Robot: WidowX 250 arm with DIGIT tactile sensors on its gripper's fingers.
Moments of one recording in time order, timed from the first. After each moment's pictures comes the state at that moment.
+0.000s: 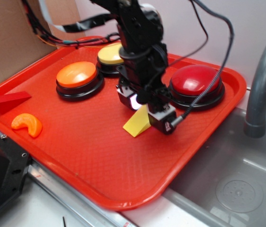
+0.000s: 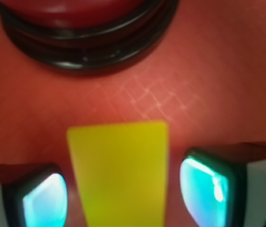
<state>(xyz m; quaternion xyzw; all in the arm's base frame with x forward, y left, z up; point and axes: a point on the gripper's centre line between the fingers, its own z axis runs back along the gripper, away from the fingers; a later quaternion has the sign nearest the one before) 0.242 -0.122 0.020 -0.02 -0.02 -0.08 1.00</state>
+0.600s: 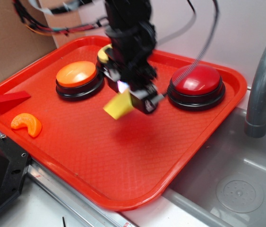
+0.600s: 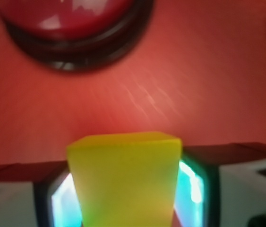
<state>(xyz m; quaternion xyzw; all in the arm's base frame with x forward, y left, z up) 0.229 -0.099 0.074 -0.02 -0.02 -0.08 1.00</state>
